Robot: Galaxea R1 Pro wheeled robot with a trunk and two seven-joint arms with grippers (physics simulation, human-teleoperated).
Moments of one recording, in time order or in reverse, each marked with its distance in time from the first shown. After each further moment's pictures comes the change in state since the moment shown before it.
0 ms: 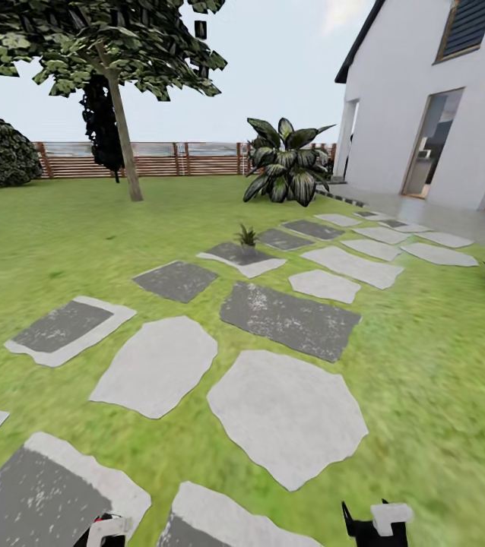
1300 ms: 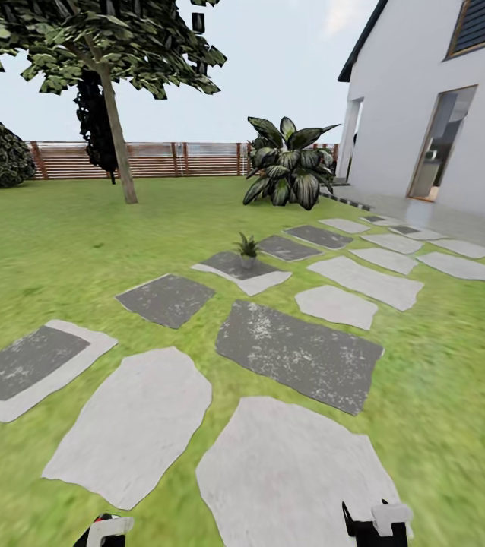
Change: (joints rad) left arm 0.000 0.000 0.001 0.000 0.000 0.000 0.000; right arm 0.000 0.000 0.000 0.002 0.000 0.000 0.000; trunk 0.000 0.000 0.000
